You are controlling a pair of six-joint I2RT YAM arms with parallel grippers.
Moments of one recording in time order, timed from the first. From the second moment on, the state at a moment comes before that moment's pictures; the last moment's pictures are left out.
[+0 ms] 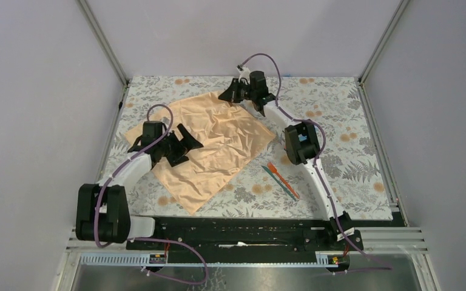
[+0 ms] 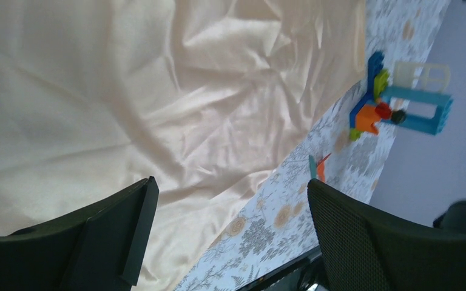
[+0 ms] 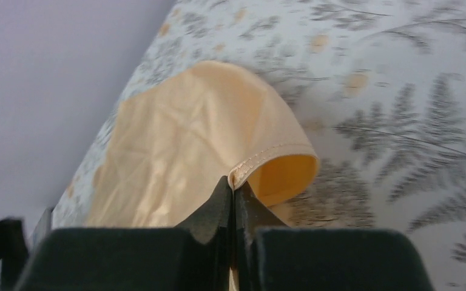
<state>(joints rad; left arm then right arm) -0.08 1.34 0.73 -0.23 0.47 -0.72 0.43 2.86 2.49 0.10 -0.63 0.59</state>
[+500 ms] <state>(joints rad) 0.20 0.90 0.56 -0.29 0.40 -0.88 0.88 2.05 1.60 -0.15 -0.86 0.02</state>
